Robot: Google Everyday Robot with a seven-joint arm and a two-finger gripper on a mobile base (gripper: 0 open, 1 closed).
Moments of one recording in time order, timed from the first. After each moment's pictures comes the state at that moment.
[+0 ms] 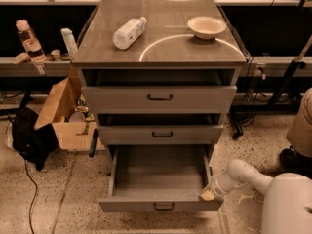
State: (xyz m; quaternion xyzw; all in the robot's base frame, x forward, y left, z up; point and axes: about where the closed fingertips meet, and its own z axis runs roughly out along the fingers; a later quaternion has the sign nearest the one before) arm 0.534 -0.248 0.206 -0.42 0.87 0.21 0.12
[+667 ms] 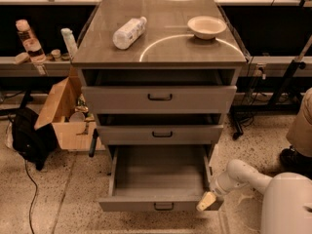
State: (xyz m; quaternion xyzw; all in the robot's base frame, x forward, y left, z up) arm 0.534 -0.248 0.206 -0.42 0.87 0.21 0.12
